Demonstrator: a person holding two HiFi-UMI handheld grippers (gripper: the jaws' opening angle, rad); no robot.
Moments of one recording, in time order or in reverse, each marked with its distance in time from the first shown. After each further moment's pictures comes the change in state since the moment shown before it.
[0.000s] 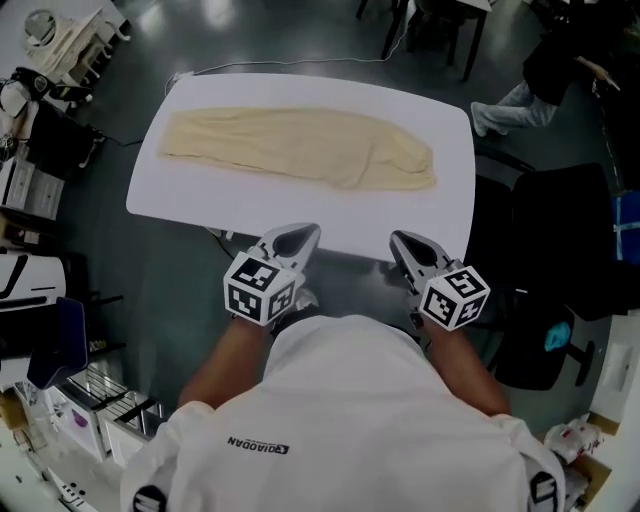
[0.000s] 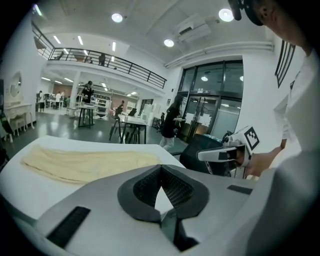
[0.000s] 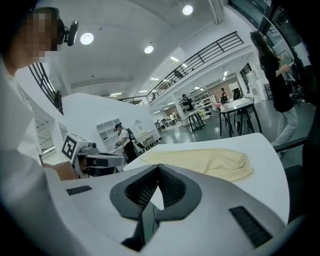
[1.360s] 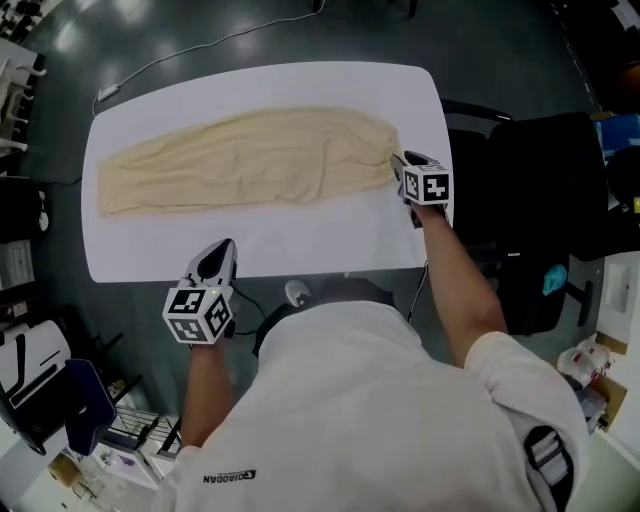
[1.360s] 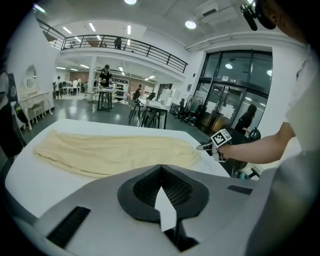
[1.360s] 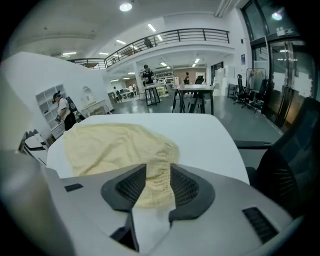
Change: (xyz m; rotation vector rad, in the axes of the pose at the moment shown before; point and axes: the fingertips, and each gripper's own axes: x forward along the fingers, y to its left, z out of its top) left arm 0.064 0.170 -0.022 -0.139 0.187 0.170; right arm 0.117 -0.366 -0.042 0.013 0.343 -0.558
